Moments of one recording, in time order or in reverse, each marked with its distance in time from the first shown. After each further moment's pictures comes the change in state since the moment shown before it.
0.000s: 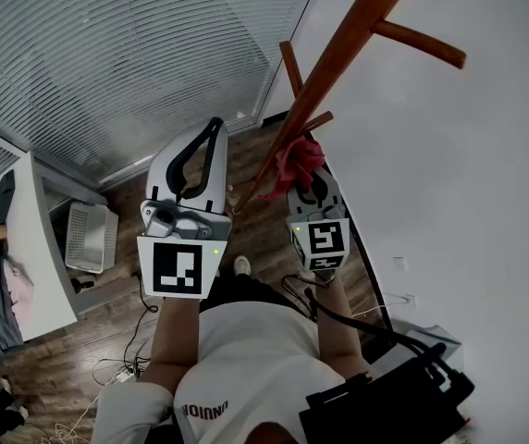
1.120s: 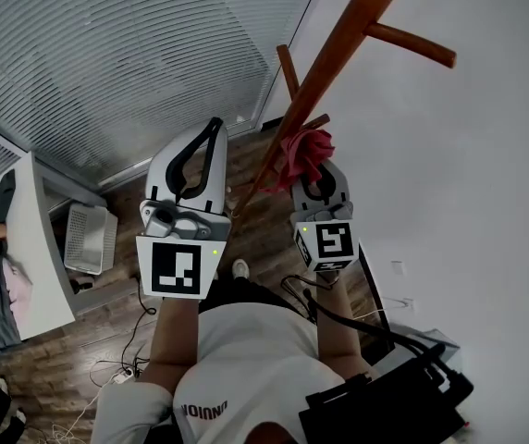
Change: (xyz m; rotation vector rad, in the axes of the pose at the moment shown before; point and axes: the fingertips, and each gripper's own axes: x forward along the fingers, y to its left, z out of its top) left arm -0.004 -0.001 0.009 0.002 -0.023 0.002; right arm -0.011 -0.009 0.052 0.002 -0.141 -0.027
